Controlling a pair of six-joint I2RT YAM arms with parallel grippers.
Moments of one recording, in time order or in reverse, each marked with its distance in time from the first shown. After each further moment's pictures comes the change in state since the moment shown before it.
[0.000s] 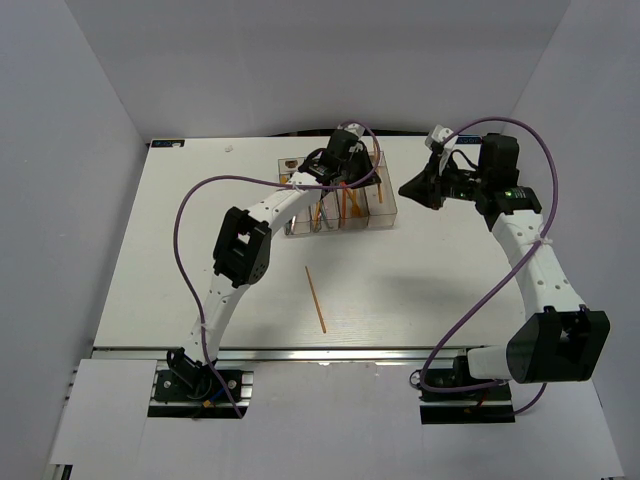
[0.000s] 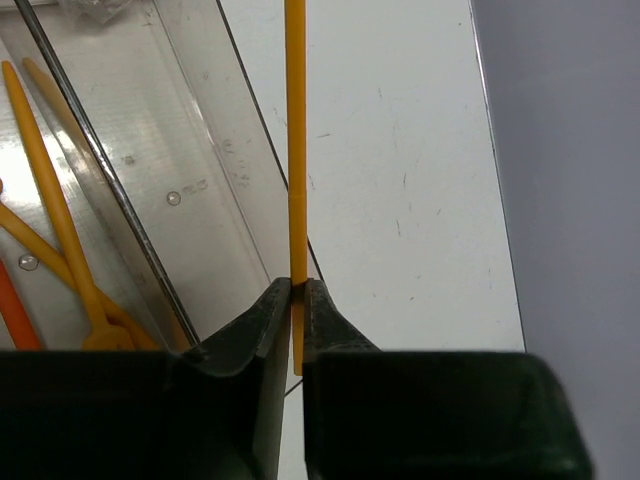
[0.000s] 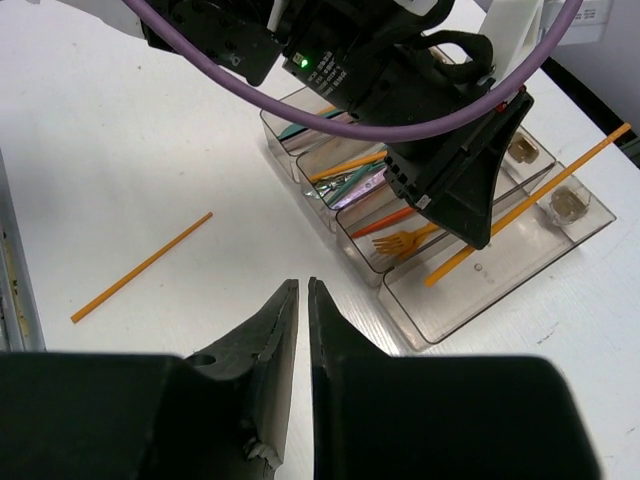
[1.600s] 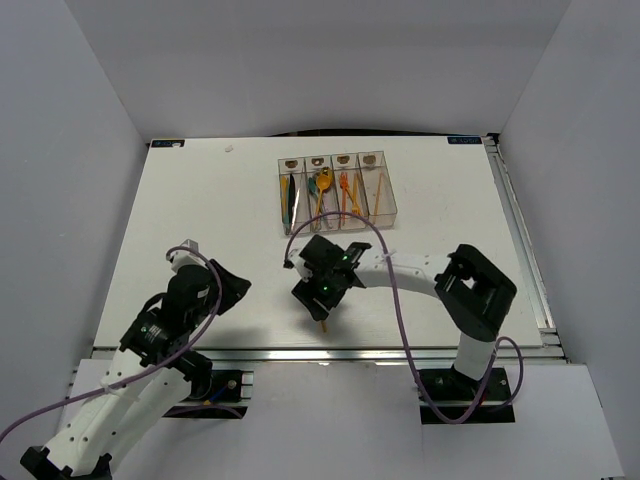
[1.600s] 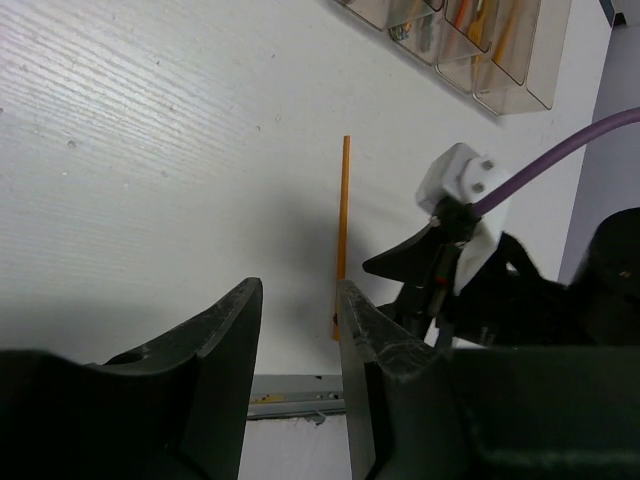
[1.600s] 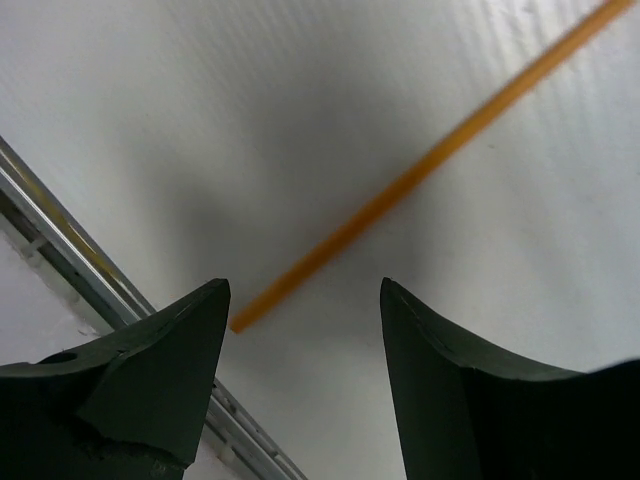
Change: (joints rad) left arm 0.096 -1.950 -1.609 -0.441 -0.378 -0.314; right arm 0.928 0.445 -0.108 -0.097 0.796 0.451
